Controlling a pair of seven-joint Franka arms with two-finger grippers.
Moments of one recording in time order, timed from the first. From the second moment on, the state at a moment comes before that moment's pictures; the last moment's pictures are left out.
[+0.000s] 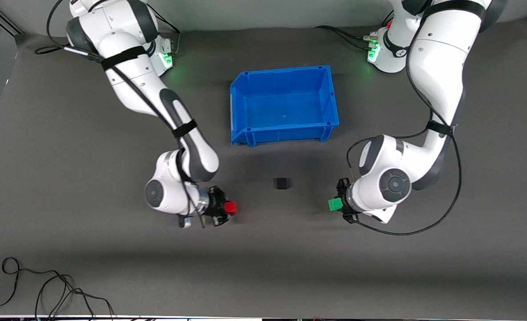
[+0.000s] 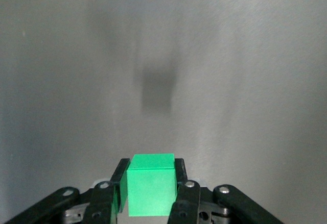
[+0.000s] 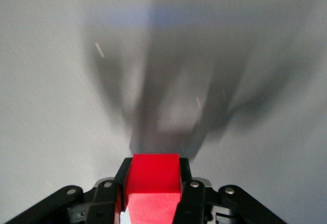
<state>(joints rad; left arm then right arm) -0.26 0.70 -0.16 -1.47 -0.06 2.13 -2.10 0.55 0.90 -0.12 -1.43 0.70 2.34 1.40</state>
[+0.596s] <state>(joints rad) -0.42 0.75 -0.16 -1.51 -0.07 2.18 -2.24 0.69 0.90 -0.12 -1.43 0.70 2.36 1.65</state>
